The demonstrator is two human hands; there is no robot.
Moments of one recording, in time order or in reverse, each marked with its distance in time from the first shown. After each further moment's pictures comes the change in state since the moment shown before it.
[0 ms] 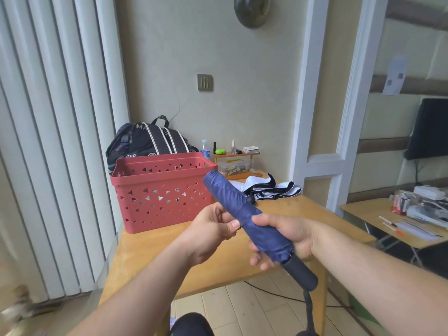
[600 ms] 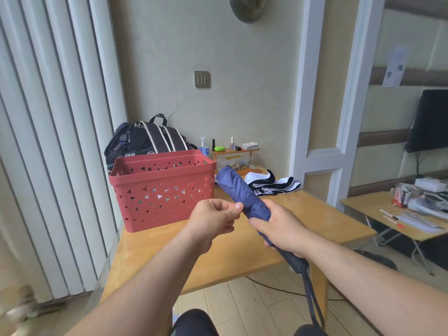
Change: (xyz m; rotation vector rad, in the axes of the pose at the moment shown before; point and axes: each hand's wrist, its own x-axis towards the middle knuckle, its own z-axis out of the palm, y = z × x) left_hand 0.015 0.009 0.009 0.168 0.373 -0.212; right_hand 0.016 0.021 0.004 -0.429 0.707 -0.407
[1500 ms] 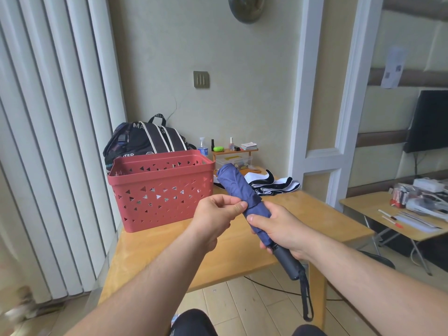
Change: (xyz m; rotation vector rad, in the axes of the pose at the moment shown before) left_hand 0.003 0.005 0.014 -0.057 0.078 0.016; right_hand -0.004 -0.005 0.001 0.257 -0.088 0.077
